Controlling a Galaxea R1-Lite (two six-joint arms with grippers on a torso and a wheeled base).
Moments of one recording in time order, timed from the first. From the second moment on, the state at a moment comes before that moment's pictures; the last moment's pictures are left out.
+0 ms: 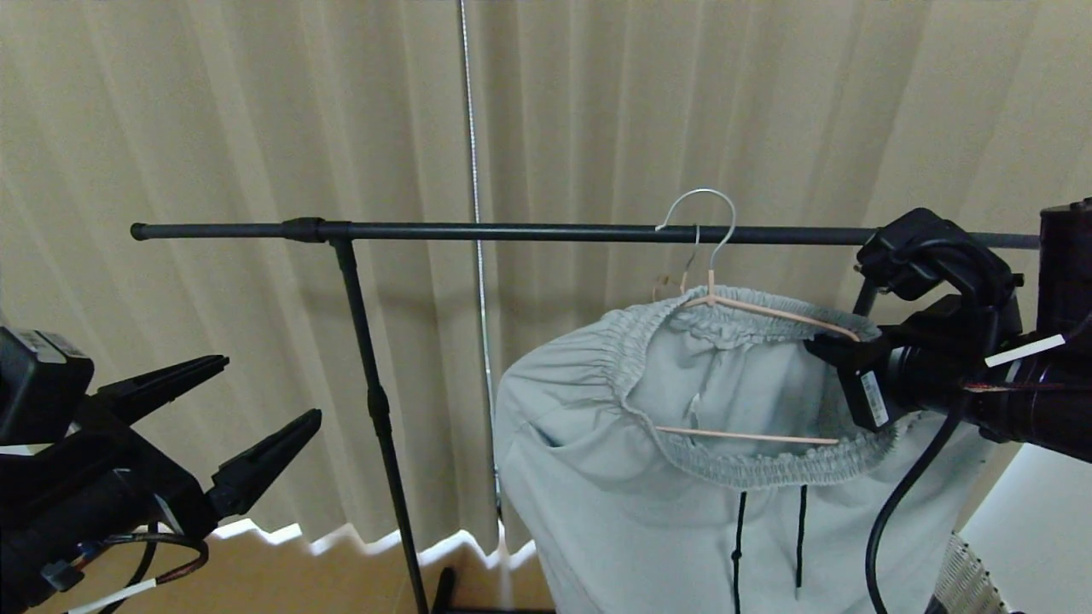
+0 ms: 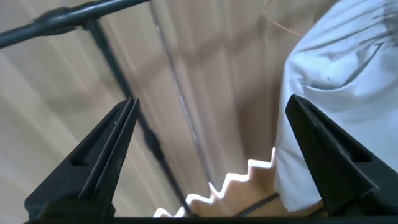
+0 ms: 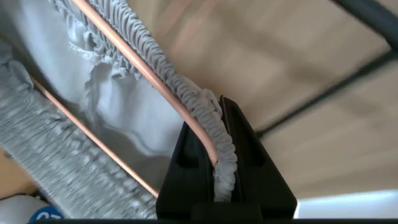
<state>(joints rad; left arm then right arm) -0.17 1.20 -0.21 -0.95 -0.25 0.23 0.46 1.41 -0.84 -0.15 -0.25 -0.22</state>
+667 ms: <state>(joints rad) -0.17 1.20 -0.21 -0.95 -0.25 0.23 0.46 1.42 -0.85 -0.14 -0.28 -0.22</state>
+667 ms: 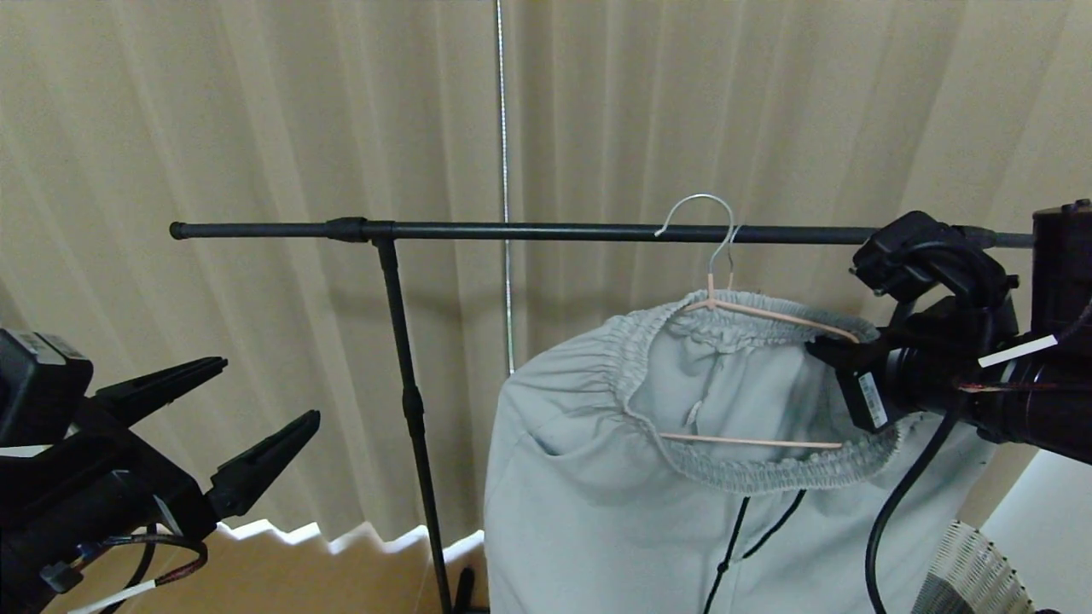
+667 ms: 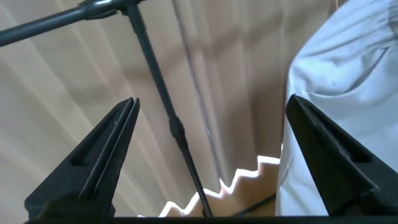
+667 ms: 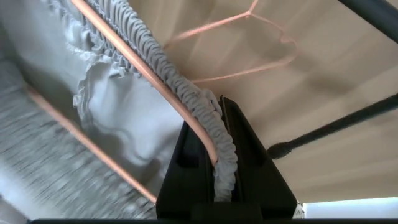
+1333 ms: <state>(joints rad) -0.17 1.20 -0.20 -0.95 -0.25 0.23 0.46 1.43 -0.85 -0.15 -0.33 -0.22</state>
